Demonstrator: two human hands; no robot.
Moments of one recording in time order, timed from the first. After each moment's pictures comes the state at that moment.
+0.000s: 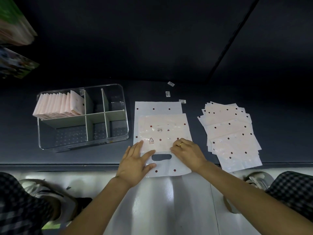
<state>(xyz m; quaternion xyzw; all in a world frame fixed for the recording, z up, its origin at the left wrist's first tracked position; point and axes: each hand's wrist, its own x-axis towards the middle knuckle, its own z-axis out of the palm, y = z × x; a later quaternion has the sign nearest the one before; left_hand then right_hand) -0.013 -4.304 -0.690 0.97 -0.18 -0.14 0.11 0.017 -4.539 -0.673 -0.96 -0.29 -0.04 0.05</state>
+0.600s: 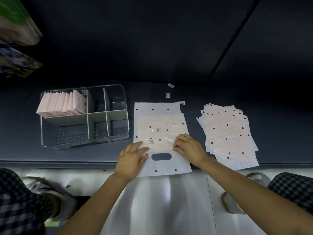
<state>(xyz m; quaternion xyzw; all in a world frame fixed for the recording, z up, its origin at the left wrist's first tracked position) -0.009 -4.299 -0.686 0.96 -0.12 -0.13 0.21 0.026 -4.555 -0.676 -0.97 -0.18 0.08 0.15</state>
